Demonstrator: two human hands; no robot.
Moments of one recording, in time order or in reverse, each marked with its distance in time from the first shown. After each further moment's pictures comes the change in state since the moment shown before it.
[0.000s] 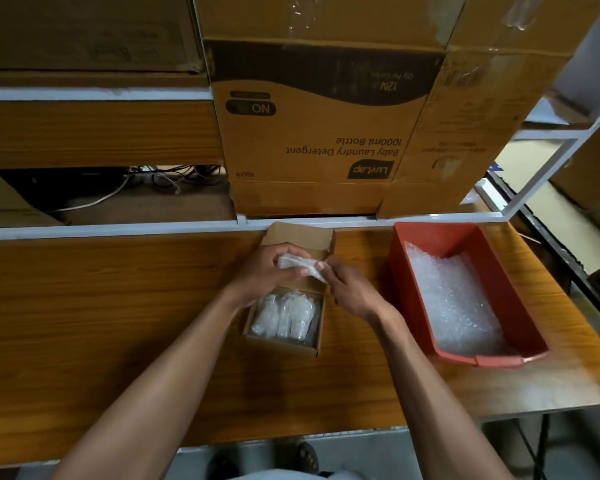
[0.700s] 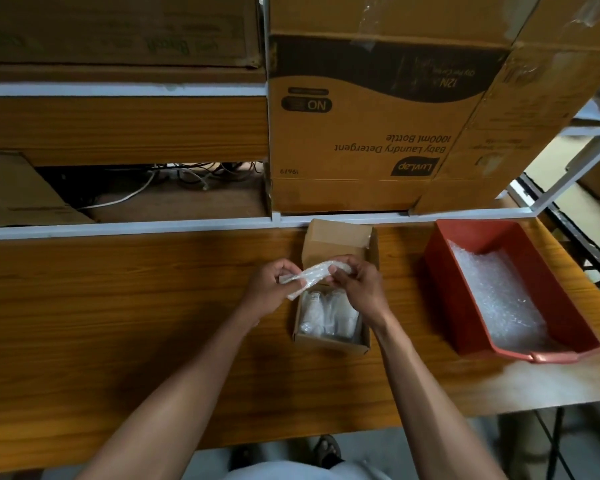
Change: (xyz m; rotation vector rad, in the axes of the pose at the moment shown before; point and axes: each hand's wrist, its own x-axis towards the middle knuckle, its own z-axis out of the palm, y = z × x) left_hand -0.045 -0.061 -0.072 0.051 0.213 -0.180; right_hand 0.031 -0.029 0.098 0.466 0.305 0.114
